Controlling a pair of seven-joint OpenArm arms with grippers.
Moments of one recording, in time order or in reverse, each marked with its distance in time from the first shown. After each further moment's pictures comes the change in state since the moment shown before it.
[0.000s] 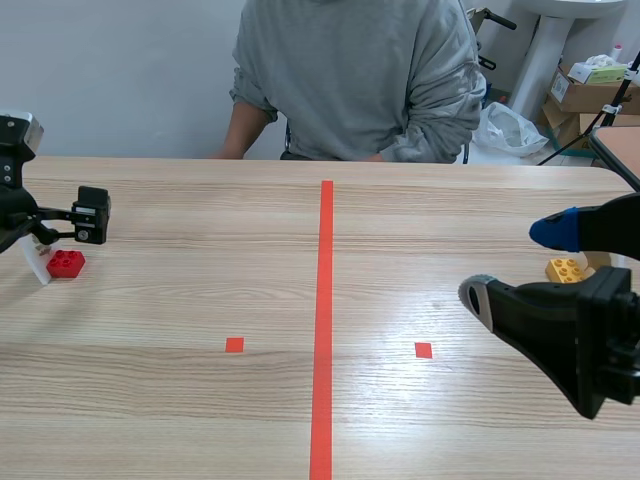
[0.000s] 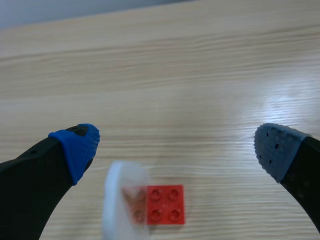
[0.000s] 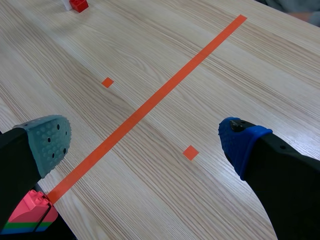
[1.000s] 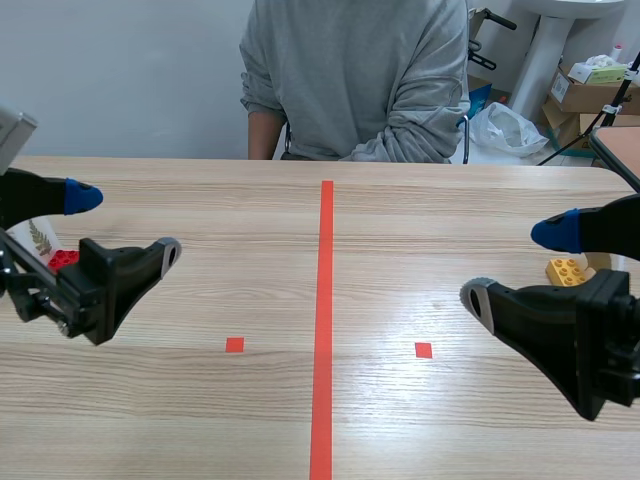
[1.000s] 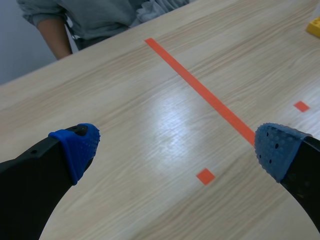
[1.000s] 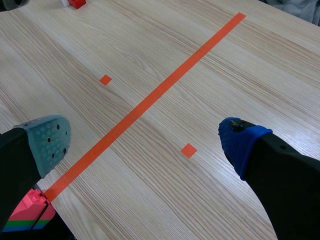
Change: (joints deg) left arm 47.5 -13.1 -5.4 62.8 -17.0 -12.5 4.7; right arm 0.0 0.0 0.0 0.0 -0.9 0.0 0.0
